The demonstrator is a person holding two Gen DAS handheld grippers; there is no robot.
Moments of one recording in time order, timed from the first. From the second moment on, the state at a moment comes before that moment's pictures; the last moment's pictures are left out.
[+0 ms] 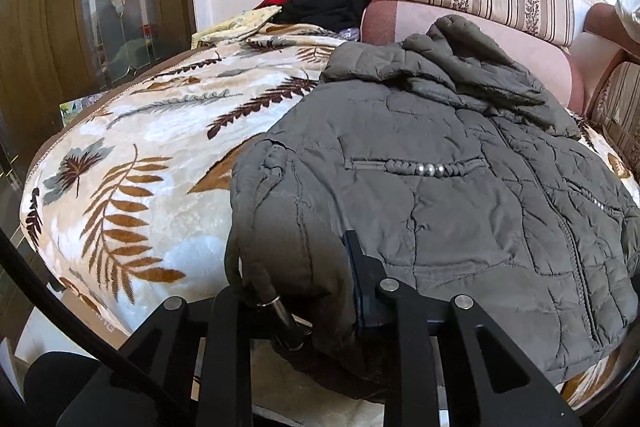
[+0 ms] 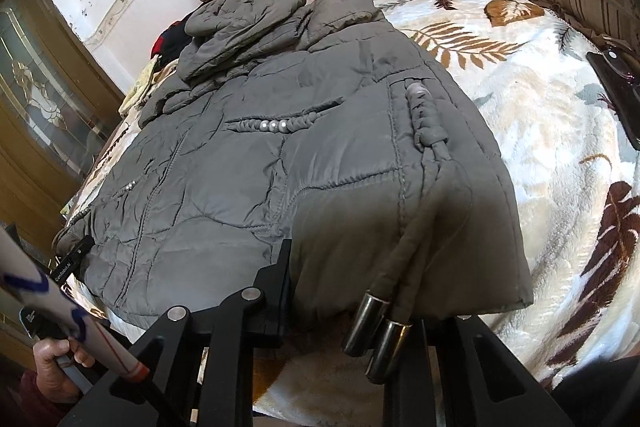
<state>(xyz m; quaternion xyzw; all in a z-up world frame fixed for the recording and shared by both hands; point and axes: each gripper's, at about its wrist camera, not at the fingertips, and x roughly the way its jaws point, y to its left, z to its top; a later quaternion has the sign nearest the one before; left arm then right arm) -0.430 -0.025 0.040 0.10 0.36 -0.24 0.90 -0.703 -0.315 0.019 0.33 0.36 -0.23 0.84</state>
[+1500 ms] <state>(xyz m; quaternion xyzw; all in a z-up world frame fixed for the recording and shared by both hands) -0.428 -0.024 0.123 0.08 0.30 -0.29 0.91 -0.724 -0.303 0.121 0.27 0.24 -0.20 0.91</state>
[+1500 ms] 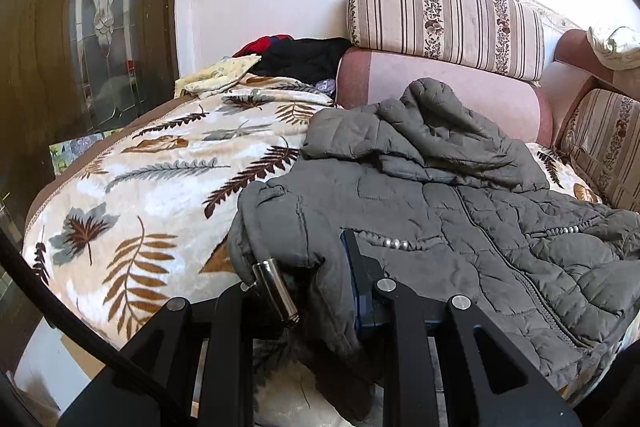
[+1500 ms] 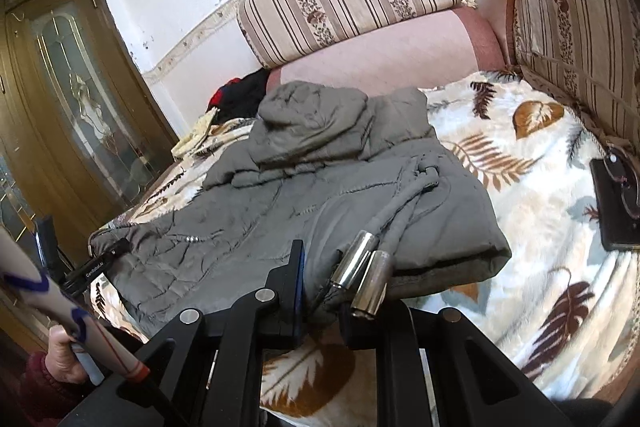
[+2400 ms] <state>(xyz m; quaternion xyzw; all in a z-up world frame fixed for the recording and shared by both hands) -0.335 -0.103 0.223 0.06 0.27 -0.32 0.91 -0.635 -0.400 0.223 0.28 0.19 -0.18 0.92</state>
